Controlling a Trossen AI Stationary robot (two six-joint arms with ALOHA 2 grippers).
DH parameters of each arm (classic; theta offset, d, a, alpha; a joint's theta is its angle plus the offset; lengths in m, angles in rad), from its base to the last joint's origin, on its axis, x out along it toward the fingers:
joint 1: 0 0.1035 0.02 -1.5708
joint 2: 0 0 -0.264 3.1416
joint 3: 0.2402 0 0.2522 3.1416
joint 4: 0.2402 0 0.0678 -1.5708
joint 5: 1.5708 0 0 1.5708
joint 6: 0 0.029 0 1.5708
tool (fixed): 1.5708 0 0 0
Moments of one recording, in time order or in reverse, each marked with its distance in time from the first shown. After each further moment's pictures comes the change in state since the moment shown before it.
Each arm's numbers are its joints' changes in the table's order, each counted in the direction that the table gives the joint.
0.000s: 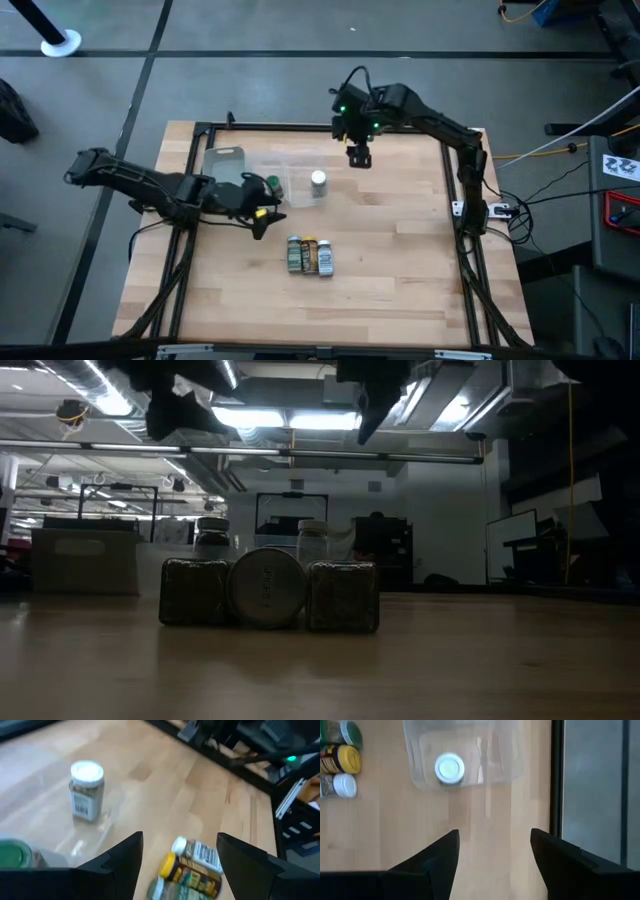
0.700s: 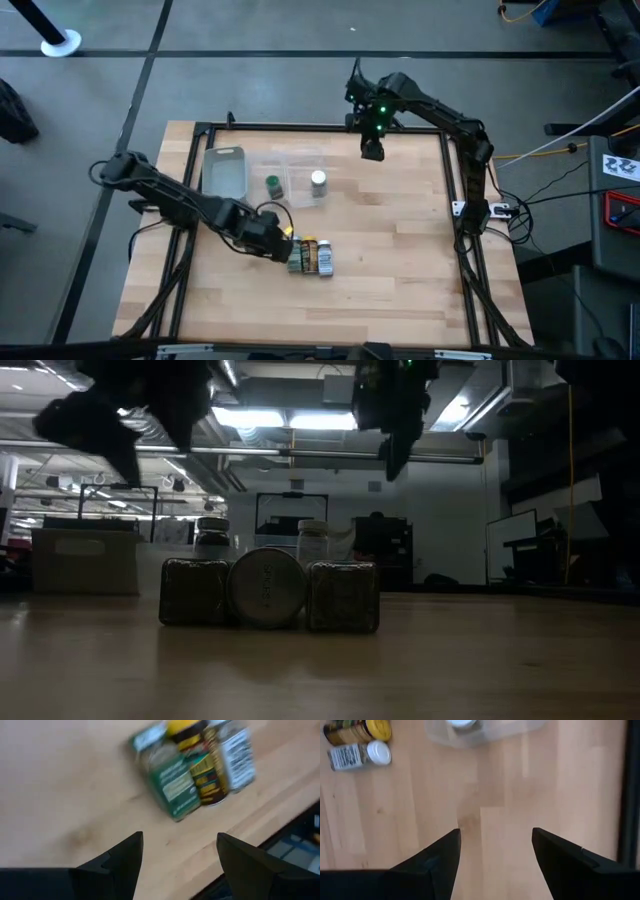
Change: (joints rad) left arm -0.139 0.431 0.273 0.387 0.308 -0.921; right arm -0.201 -0.012 -0.210 0.059 -0.288 -0.088
